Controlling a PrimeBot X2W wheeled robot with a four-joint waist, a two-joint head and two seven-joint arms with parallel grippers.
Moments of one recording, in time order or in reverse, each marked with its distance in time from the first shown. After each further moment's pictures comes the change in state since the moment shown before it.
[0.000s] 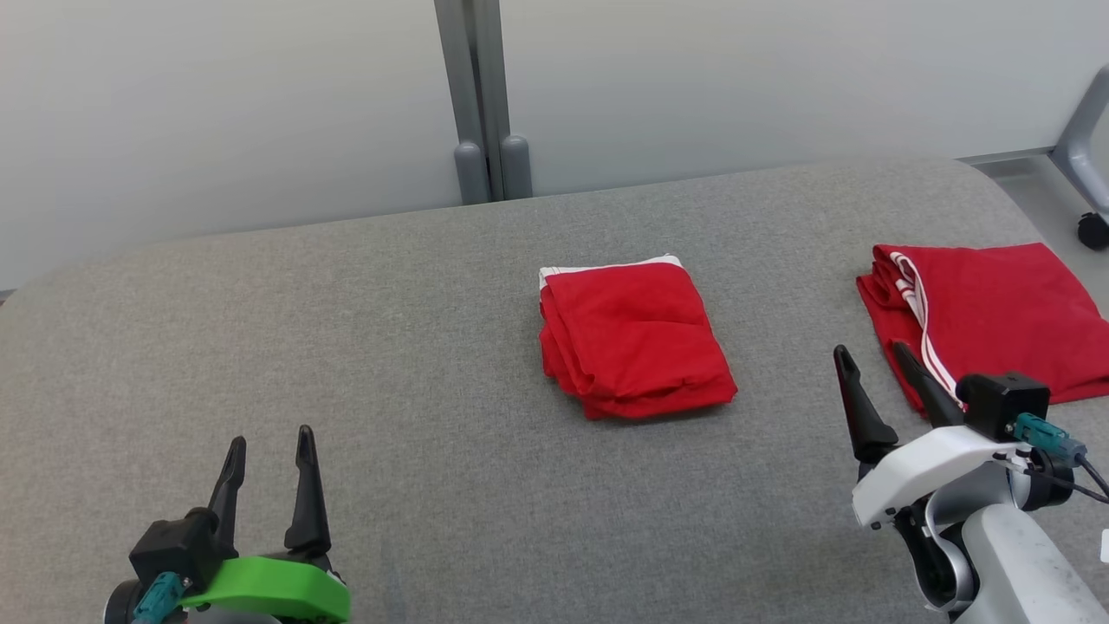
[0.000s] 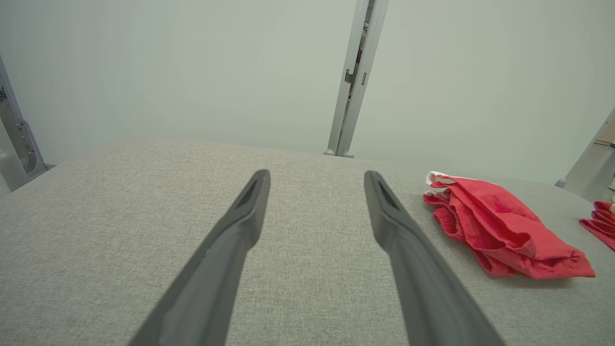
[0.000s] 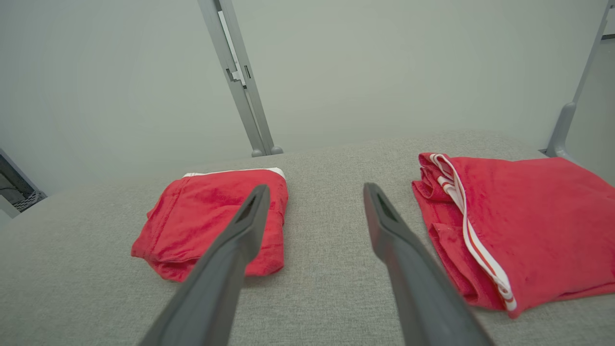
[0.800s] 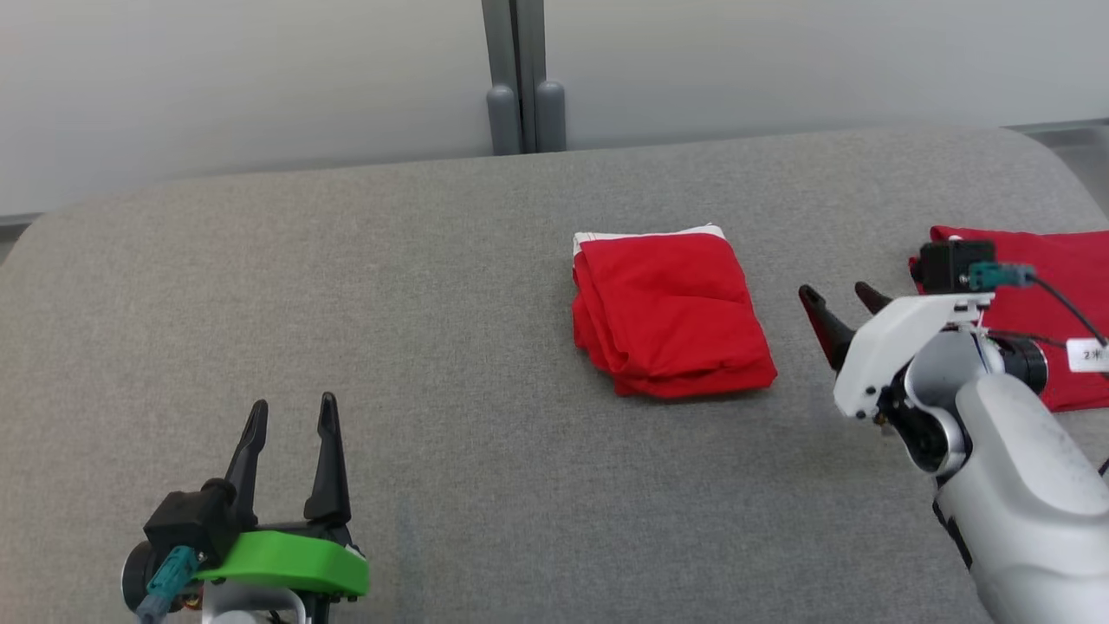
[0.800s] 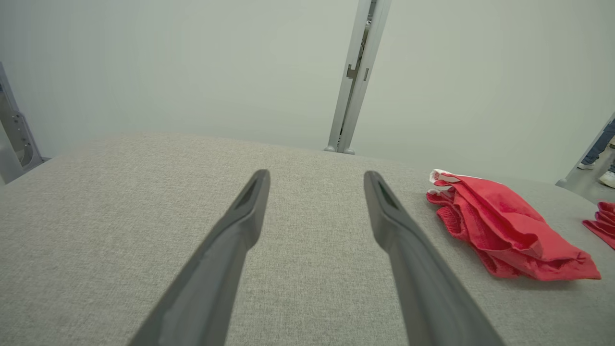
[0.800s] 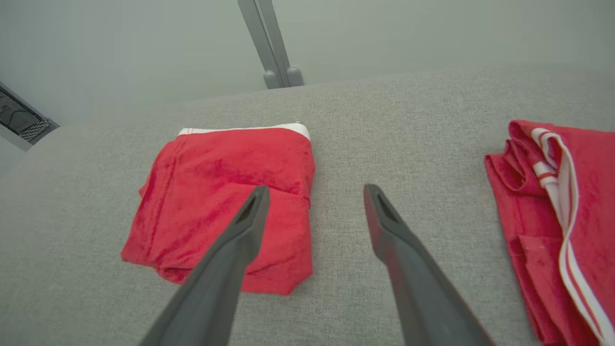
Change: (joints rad) left arm -0.027 0.000 -0.044 -0.040 -0.009 -0.005 0.000; right arm -0.273 -0.022 0.061 0.154 0.087 0.000 0.373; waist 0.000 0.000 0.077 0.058
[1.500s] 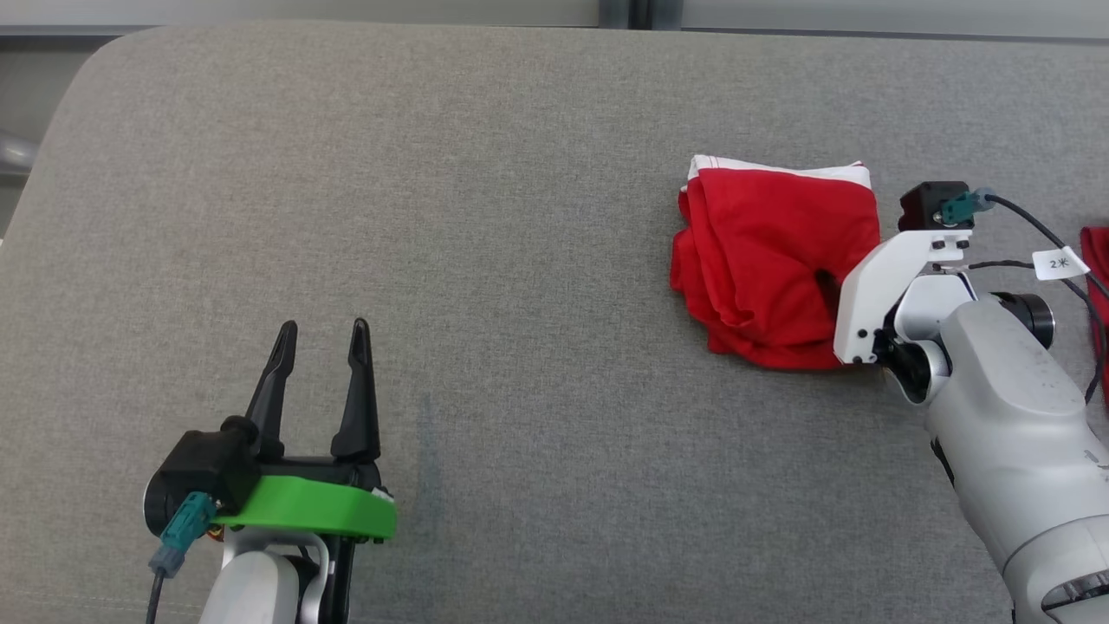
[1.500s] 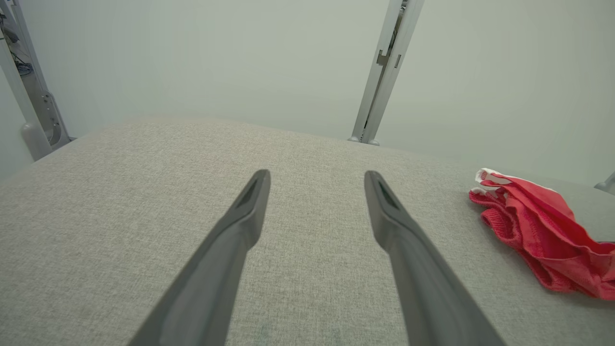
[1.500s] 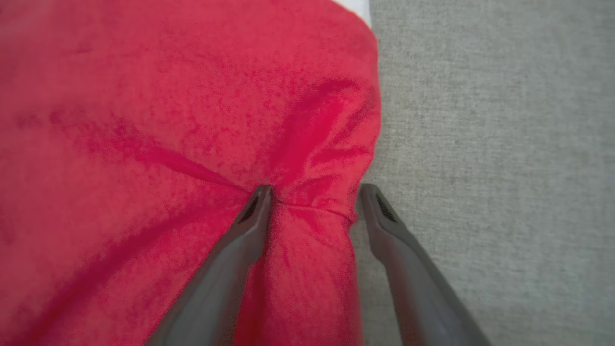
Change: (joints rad) left arm -0.102 0.000 -0.079 -0.068 -0.019 0.001 0.000; right arm -0.306 0.049 -0.008 0.463 -0.123 0.000 0.101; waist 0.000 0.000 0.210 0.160
